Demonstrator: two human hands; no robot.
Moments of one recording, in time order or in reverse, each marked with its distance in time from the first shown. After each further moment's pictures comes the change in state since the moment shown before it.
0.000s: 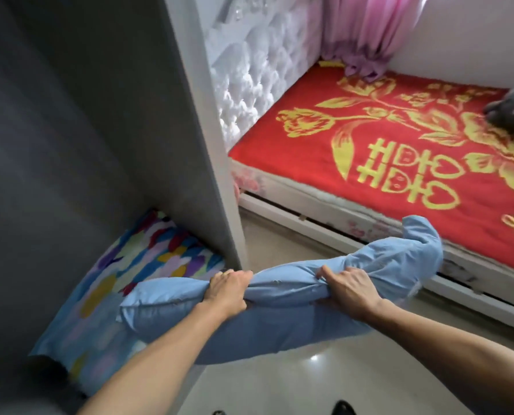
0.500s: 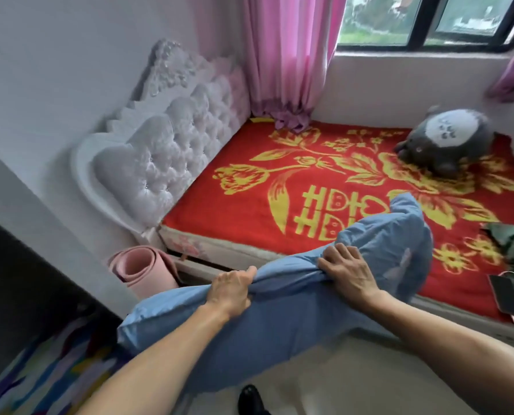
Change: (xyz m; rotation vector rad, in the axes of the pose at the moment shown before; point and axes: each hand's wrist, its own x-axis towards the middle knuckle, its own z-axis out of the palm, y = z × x) left_hand 0.202 0.173 -0.110 0.050 0.200 0.200; right_hand 0.048 0.259 -0.052 -0.102 0.472 0.103
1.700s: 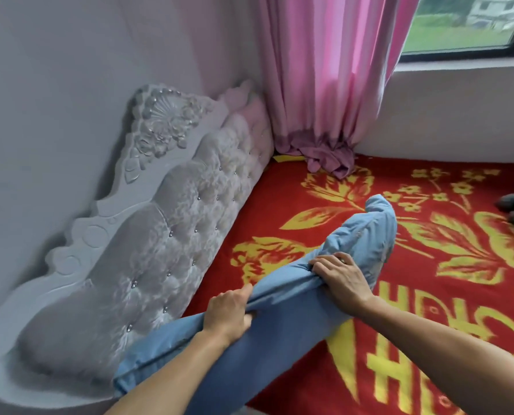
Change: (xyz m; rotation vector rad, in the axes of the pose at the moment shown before) left_hand 0.540 -0.260 -0.114 -0.023 -0.001 -0.110; right_hand 0.551 0.190 0.284 0.263 -0.244 0.044
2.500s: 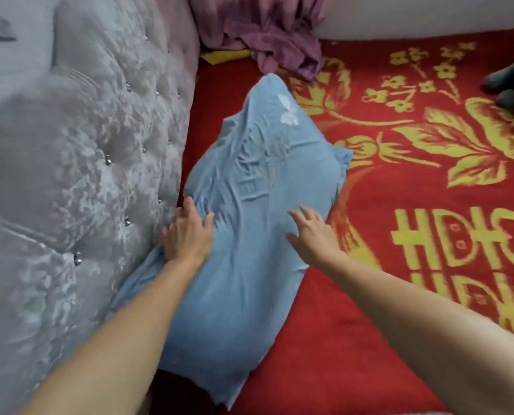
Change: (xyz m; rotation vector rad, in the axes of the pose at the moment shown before) left_hand 0.338 -0.192 0.143 -0.269 0.042 -0.143; right_hand 0.200 0.014 0.256 0.167 -0.264 0.834
